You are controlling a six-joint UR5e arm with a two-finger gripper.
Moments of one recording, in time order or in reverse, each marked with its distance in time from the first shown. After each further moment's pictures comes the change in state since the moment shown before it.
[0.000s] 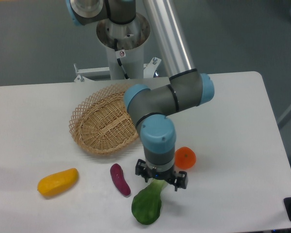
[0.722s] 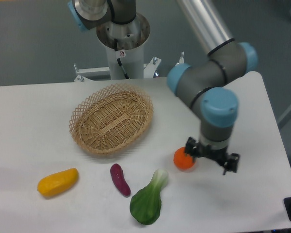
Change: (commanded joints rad) arm 0.224 0.012 0.113 -0.175 -0.011 0.396
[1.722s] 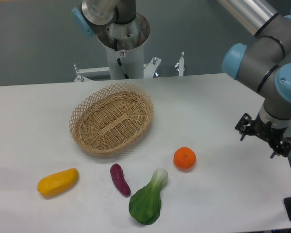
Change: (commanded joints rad) arm 0.127 -0.057 0.141 -0.107 -0.029 0.298
